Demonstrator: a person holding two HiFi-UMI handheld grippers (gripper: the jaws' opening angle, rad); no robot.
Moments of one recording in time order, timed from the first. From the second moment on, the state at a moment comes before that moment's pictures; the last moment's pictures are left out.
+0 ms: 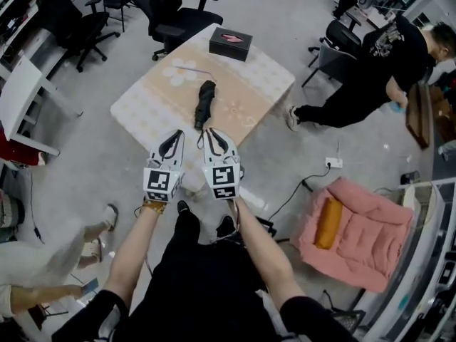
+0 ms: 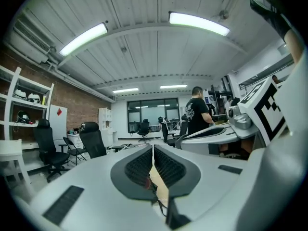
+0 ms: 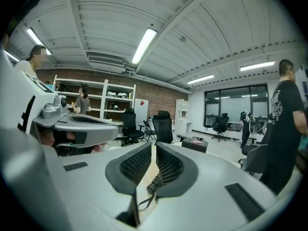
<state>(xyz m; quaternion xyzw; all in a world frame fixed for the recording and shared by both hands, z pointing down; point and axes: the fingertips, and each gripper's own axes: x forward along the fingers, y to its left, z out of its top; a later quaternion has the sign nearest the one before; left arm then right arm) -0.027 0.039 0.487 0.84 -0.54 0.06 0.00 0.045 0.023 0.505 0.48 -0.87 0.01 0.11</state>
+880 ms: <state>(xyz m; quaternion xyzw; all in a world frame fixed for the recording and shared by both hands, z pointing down) -0.019 -0.058 0.504 0.84 -0.53 0.08 0.01 0.055 -0.085 0.528 0.48 -0.87 0.04 0.11</state>
